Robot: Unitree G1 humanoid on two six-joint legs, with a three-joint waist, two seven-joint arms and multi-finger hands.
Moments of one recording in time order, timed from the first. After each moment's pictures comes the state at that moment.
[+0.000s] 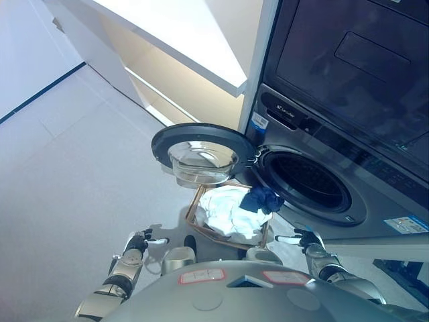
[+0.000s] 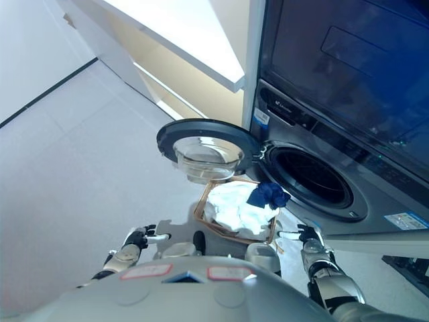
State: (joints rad) left arm 0.10 0.24 -0.16 1.12 0.08 0.00 0.13; right arm 0.00 -0.29 0.10 1.24 0.01 0.05 -0.17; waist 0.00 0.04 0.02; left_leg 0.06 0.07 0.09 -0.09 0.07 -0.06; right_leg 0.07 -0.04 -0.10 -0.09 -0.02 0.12
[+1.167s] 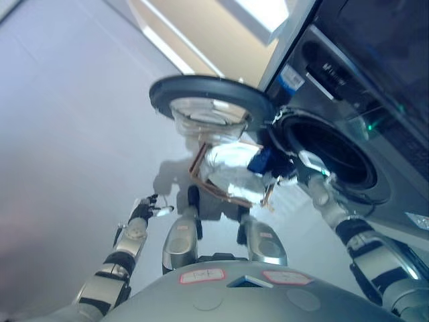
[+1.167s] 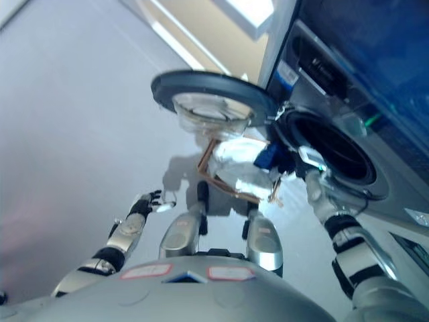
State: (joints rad) left arm -0.06 0.26 -0.21 1.00 0.07 -0.02 0.15; right arm -0.31 -0.58 0.52 0.82 -0.41 -0.01 -0.14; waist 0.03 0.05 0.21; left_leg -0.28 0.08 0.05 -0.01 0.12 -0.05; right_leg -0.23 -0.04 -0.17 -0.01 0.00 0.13
